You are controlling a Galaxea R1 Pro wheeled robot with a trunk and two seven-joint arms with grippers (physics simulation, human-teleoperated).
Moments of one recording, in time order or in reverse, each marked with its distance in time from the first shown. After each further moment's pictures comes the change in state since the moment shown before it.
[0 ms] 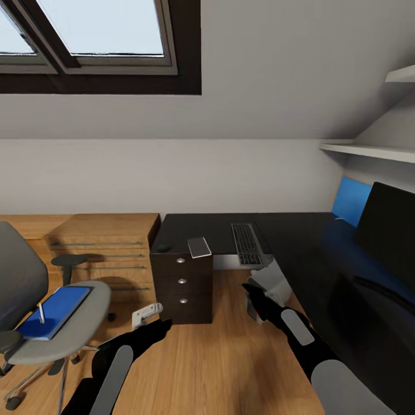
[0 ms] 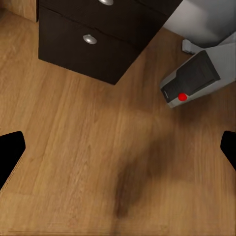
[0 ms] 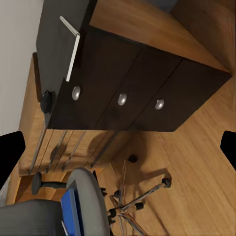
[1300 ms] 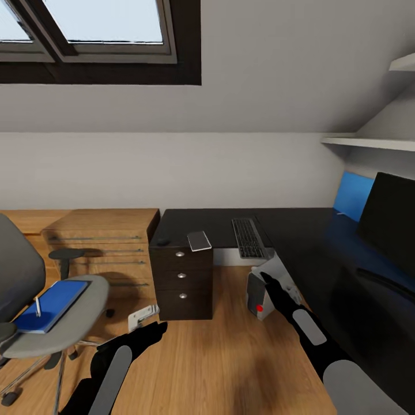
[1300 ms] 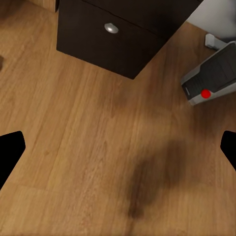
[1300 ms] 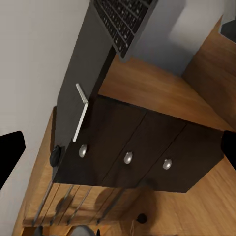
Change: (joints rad) left arm 0.000 0.006 0.005 0.012 0.007 -0.003 0.060; right arm 0.002 -0.059 -0.026 0.000 -0.011 -0.188 0.137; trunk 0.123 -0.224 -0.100
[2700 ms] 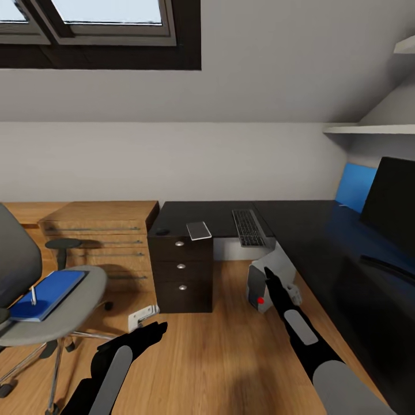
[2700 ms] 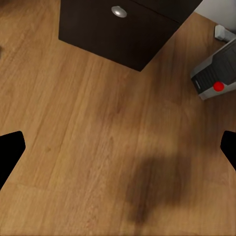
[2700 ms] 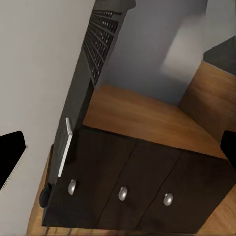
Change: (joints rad) left arm 0.000 0.000 -0.001 0.001 -0.005 0.000 0.002; right arm 0.002 0.054 0.001 0.001 -0.063 -0.224 -0.008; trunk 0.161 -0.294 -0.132
